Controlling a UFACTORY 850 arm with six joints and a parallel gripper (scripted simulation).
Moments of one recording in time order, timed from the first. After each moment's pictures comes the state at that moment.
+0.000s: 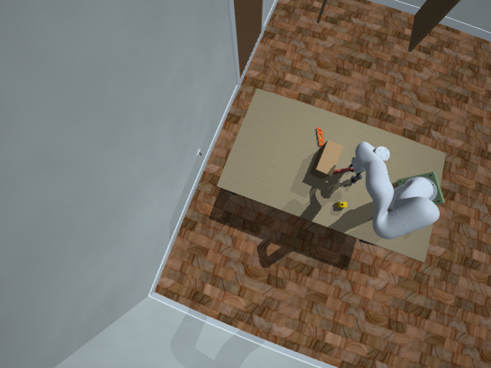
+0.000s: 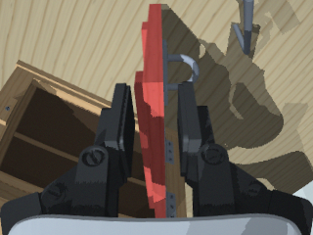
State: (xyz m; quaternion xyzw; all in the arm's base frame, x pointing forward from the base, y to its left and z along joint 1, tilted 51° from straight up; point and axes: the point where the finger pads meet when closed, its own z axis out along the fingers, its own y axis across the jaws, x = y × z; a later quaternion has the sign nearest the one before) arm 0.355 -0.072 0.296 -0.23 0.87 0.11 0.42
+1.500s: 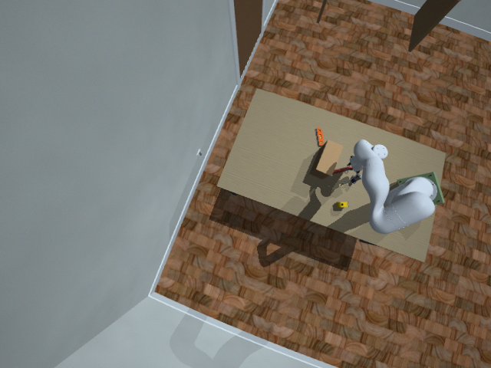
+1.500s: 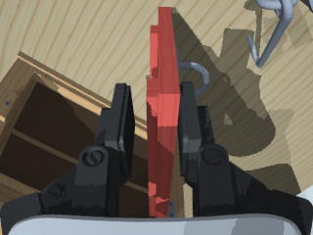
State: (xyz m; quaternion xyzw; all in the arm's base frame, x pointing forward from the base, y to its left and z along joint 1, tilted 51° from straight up) arm 0.369 -0.081 0.292 -0.27 0.86 0.09 0.42
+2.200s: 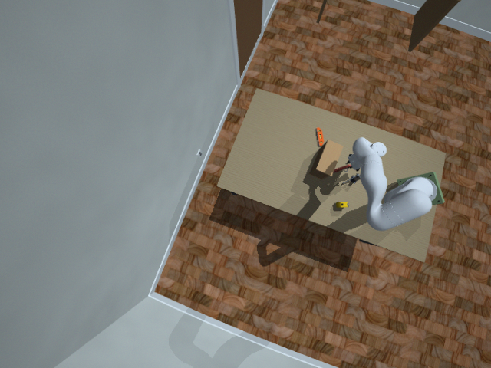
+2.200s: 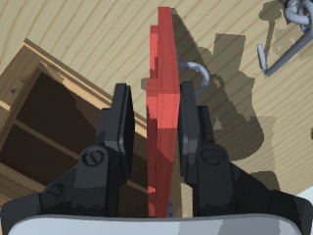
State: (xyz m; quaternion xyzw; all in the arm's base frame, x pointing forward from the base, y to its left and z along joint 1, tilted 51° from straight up) arm 0.378 -0.093 0.294 -0.31 0.85 0.07 0.43
